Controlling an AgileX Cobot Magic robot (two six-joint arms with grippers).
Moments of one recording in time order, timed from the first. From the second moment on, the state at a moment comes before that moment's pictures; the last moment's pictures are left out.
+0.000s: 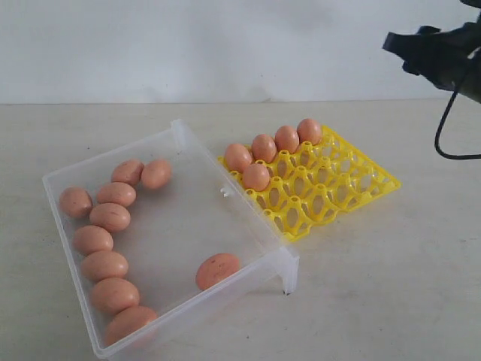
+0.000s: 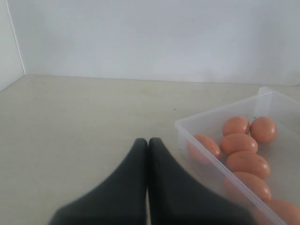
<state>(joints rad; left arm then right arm) 0.13 0.00 0.00 -0.03 0.23 0.02 0.14 1.66 -0.90 0.32 -0.44 0.06</state>
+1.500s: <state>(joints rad) 0.13 0.00 0.00 -0.03 0.23 0.02 0.13 2.12 -1.06 -1.14 -0.93 0.68</state>
